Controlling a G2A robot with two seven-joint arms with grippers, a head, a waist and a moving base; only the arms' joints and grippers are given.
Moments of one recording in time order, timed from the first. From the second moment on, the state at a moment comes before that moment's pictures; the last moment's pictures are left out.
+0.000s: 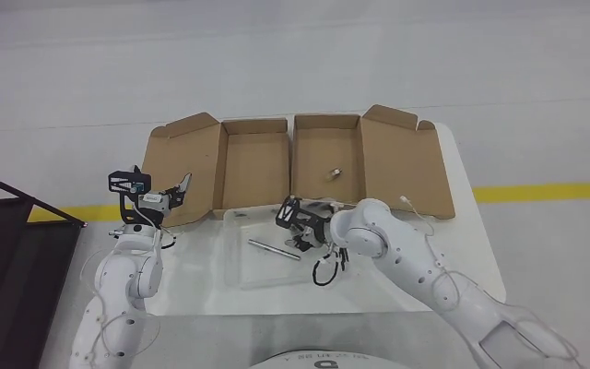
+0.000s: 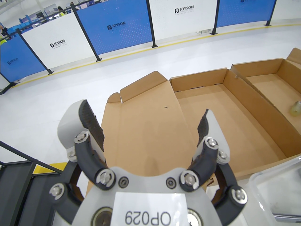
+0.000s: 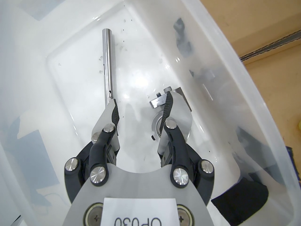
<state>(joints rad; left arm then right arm) 1.73 -1.15 -1.60 -1.80 1.33 0.00 0.00 -1.13 -1.20 0.76 -1.54 -0.92 -0.41 0.84</state>
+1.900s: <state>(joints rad) 1.73 -1.15 -1.60 -1.80 1.33 0.00 0.00 -1.17 -1.16 0.89 -1.56 -0.86 -0.34 0.90</state>
